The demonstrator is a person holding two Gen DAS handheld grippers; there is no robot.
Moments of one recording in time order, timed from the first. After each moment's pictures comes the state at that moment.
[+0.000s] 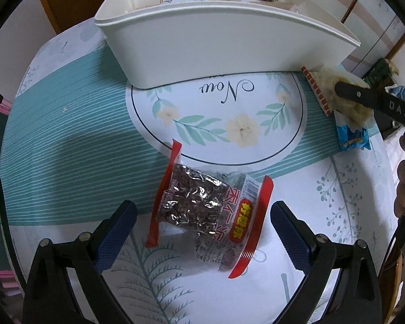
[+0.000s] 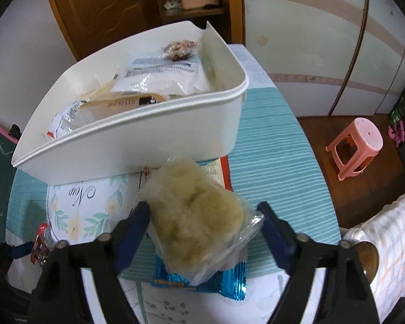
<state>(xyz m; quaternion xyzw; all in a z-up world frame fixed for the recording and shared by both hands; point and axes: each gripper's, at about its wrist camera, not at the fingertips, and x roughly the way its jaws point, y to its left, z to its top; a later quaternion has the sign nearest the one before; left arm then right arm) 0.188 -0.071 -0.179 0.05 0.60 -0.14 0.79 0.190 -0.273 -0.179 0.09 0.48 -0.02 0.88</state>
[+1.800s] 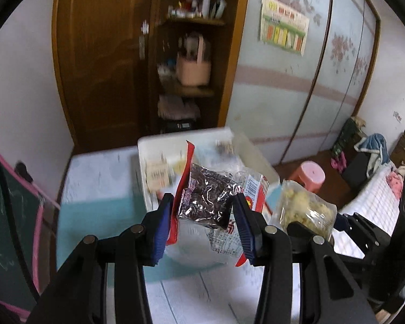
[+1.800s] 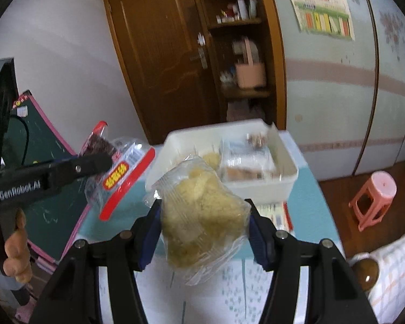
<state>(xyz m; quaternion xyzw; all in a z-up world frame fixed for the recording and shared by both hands) 0.147 -0.043 0.073 0.01 0.36 -0.19 0.92 0.073 -0.187 -0.012 0.07 0.29 0.06 0.95</state>
